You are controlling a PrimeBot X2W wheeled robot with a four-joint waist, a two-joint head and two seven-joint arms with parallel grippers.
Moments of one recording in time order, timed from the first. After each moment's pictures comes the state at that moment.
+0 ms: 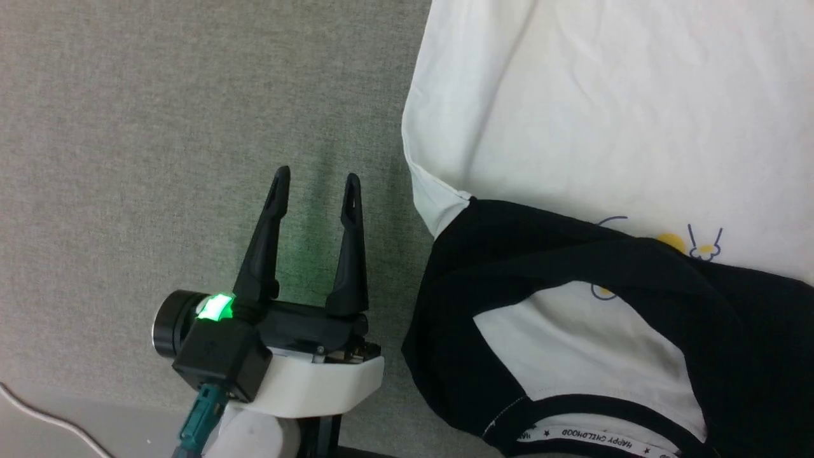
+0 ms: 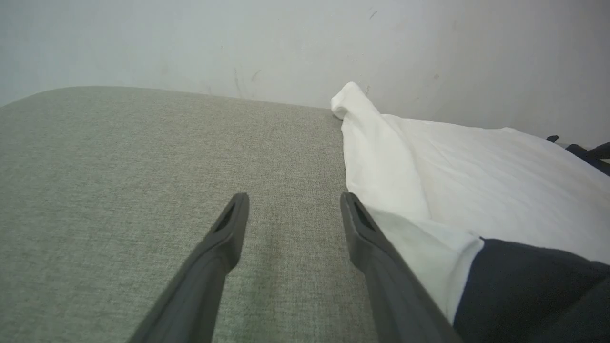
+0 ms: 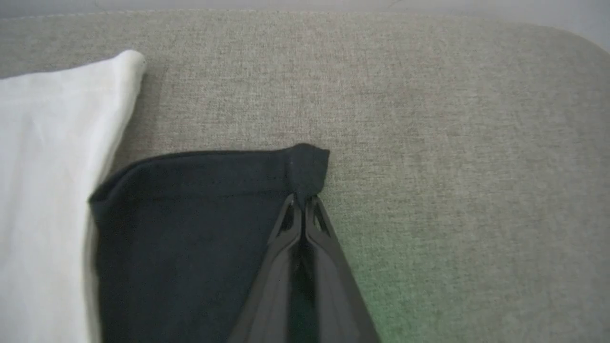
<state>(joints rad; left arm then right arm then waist) -0.20 0.22 -0.47 -0.33 -0.28 0.35 -0.26 -0.99 -0.47 -0.33 0.30 0.16 0.13 0.93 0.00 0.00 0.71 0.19</state>
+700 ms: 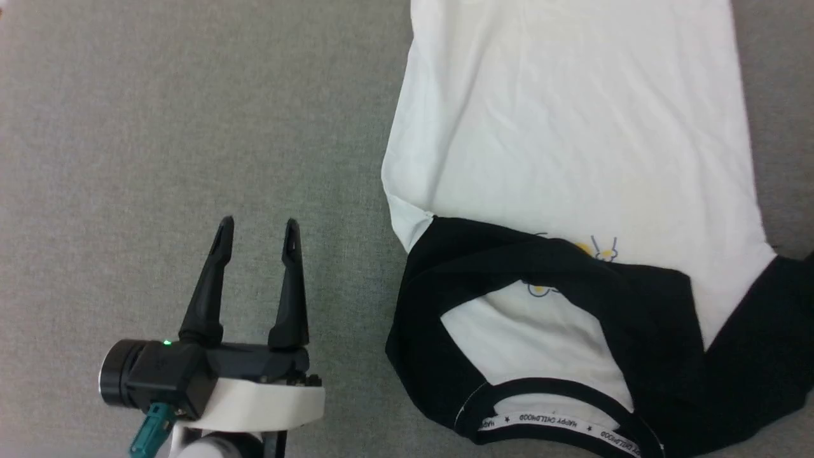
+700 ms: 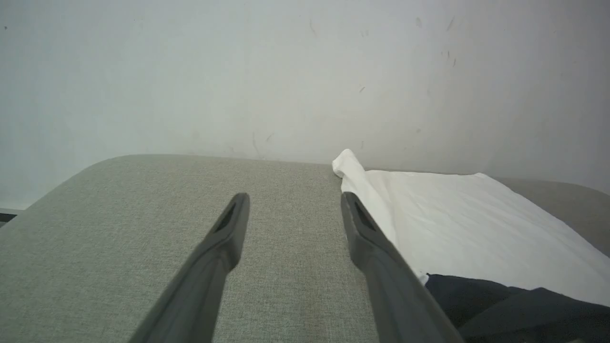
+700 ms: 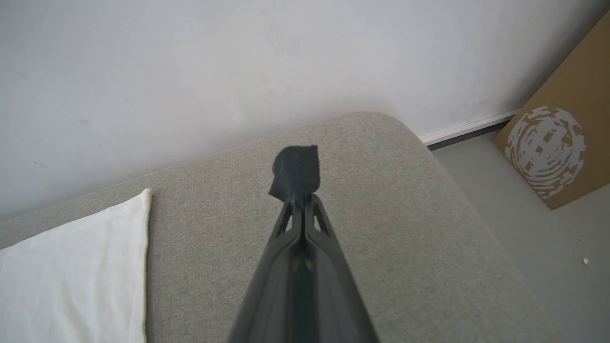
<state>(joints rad) -0.07 0.33 -0.39 -0.35 -0.32 0.37 -0.20 -0.75 -0.46 -0.57 0.31 0.29 0.13 0.67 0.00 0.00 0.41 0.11</state>
